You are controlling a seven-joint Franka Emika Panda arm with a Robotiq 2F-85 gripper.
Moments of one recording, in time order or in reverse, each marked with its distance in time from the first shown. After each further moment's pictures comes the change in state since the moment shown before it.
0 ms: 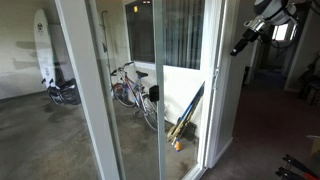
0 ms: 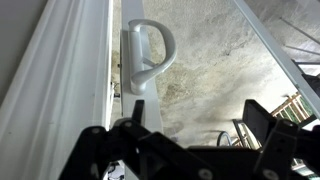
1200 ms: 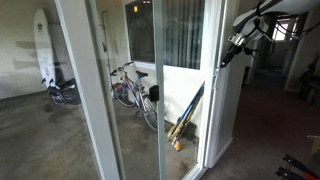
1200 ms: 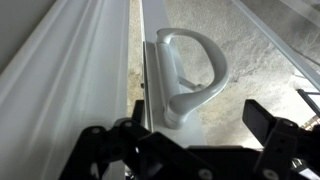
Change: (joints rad) arm -0.239 0.334 0.250 0.256 -0.038 -0.008 -0.008
